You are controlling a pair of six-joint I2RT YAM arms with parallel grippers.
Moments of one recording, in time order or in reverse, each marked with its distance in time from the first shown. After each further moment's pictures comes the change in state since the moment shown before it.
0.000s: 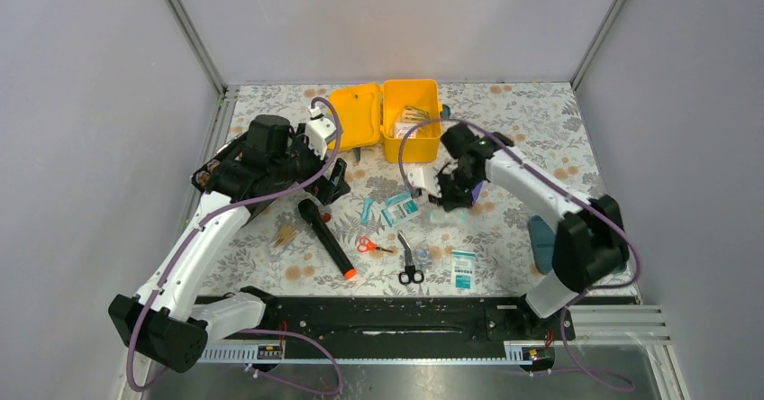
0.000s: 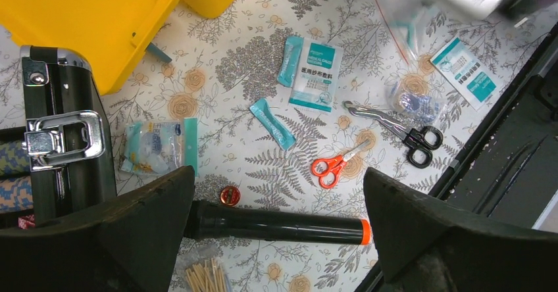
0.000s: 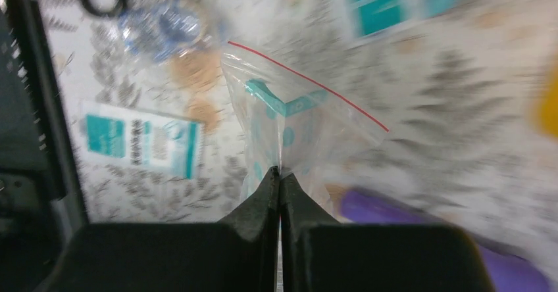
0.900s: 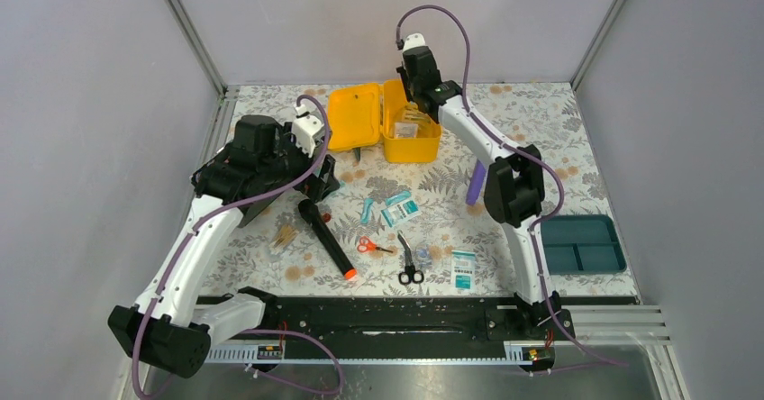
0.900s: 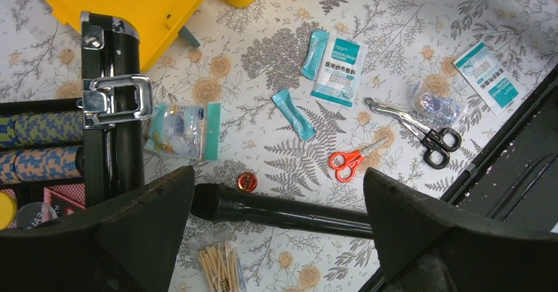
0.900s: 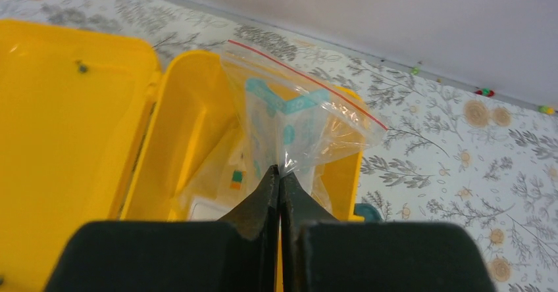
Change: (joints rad) left arm 0.078 -0.028 0.000 -0.029 0.003 0.018; right arm -0.017 0.587 0.893 0.681 0.688 1.113
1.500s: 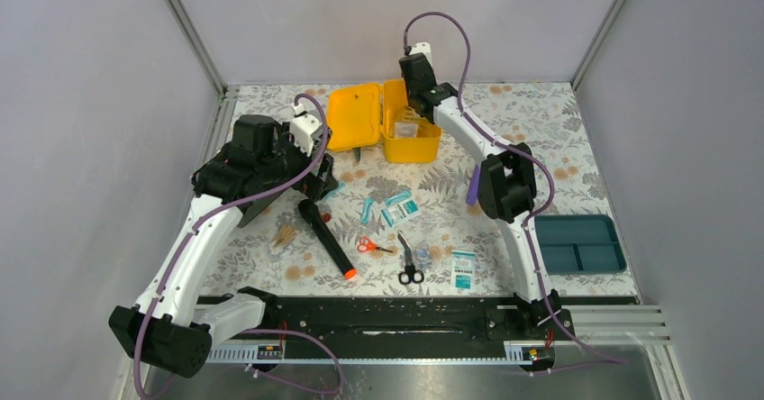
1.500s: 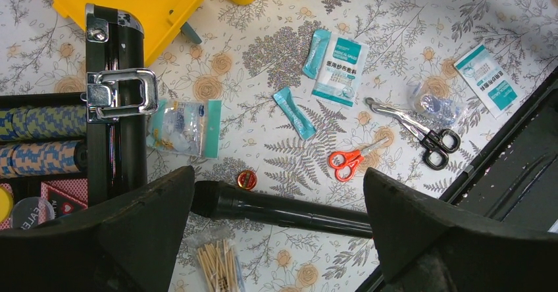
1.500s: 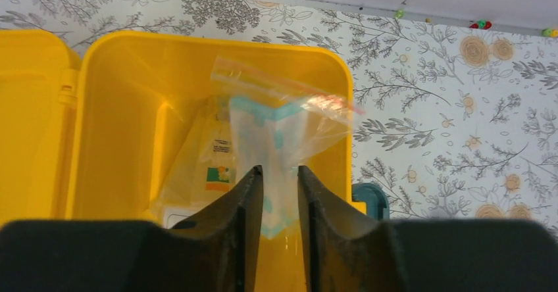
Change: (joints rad) left arm 0.021 0.001 0.000 -0.005 0.005 -0.009; right arm -0.005 0.111 0.089 -0.085 0.168 0.151
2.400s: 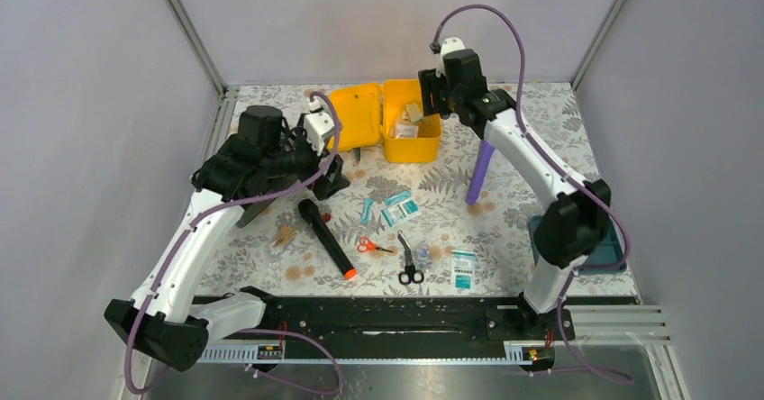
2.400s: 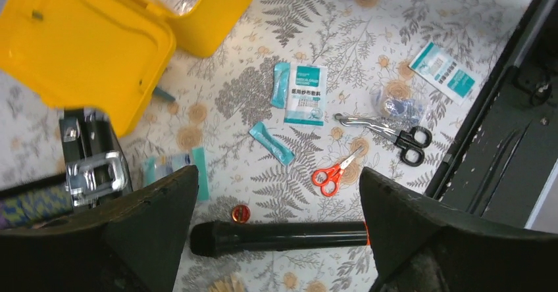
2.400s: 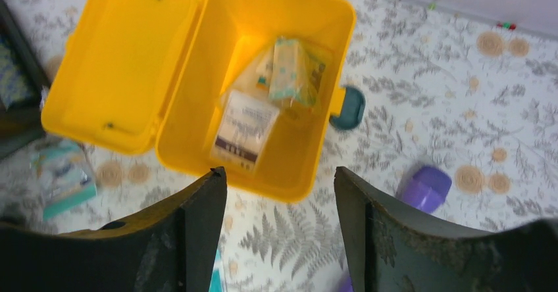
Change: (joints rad) left arm -0.061 0.028 0.087 -0.012 0.089 0.057; right arm -0.035 -0.514 -0.403 -0.028 -0.308 -0.026
